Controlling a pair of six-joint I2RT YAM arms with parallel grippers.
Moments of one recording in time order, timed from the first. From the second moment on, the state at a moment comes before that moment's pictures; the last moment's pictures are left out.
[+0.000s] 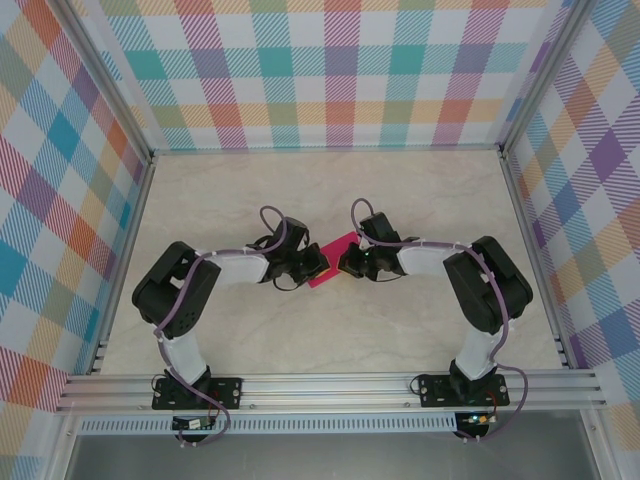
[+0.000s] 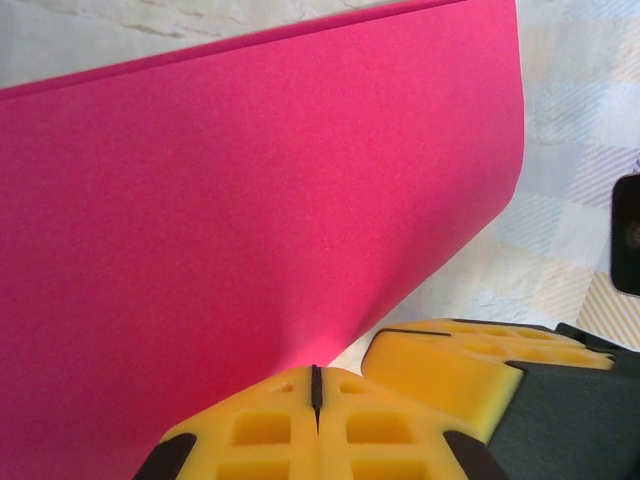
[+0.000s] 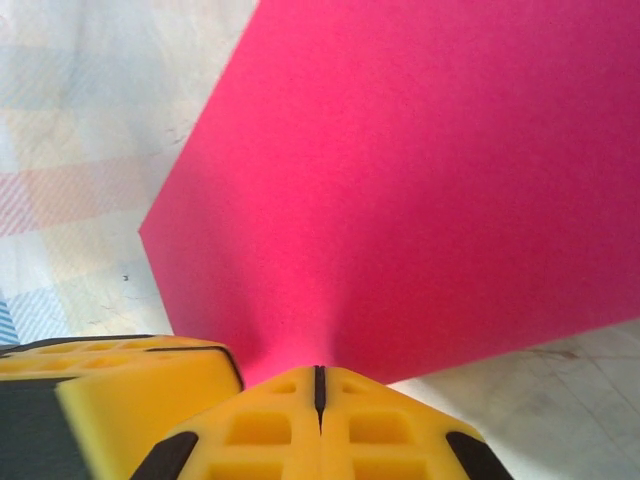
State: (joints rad) left arm -0.61 1.80 0.91 0.04 0.38 -1.10; right arm 0.56 1.78 0.90 -0.07 -0.42 0.90
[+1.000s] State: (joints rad) left arm -0.61 1.85 0.91 0.10 0.45 -1.10; right arm 0.54 1.85 0.92 -0.02 -0.44 0.89
